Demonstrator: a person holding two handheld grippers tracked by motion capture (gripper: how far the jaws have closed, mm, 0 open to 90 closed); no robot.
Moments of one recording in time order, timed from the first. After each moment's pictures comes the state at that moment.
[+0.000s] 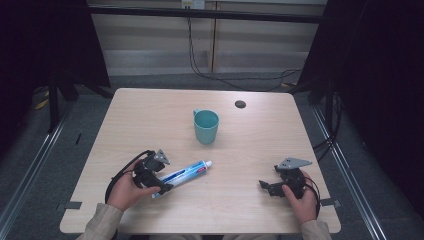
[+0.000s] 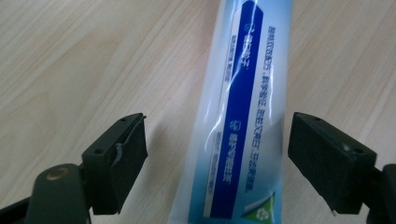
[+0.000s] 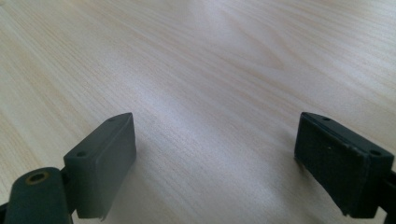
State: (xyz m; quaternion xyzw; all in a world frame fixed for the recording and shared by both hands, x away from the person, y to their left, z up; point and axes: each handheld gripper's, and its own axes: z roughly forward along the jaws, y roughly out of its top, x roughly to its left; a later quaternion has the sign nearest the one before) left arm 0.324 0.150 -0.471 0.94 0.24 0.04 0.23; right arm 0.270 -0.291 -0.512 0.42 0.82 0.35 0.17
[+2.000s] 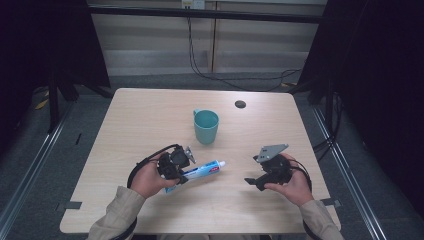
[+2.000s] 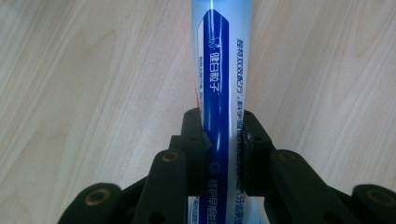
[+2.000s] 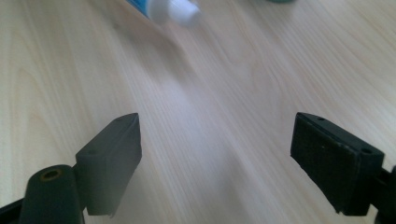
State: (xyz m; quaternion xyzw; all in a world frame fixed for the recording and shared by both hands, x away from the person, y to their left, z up) left arm 0.328 0.084 -0.439 0.97 0.16 0.00 0.17; right arm 0.297 -0.233 -0.455 0.24 0.91 0.32 0.13
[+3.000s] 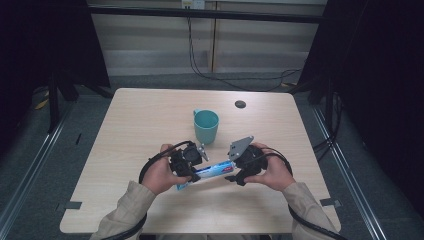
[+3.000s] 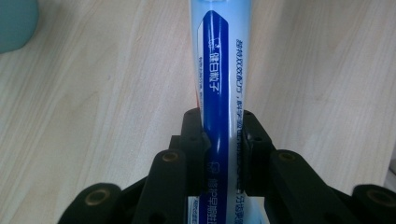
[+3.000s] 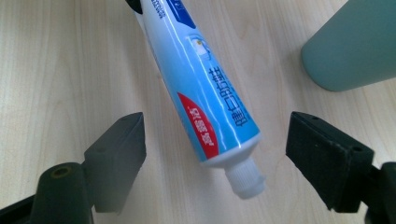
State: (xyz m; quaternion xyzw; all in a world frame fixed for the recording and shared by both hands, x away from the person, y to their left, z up) left arm 0.327 0.052 -0.423 0.97 0.12 -0.01 0.19; right arm 0.316 -0.160 -0.427 0.09 0.95 0.27 0.11
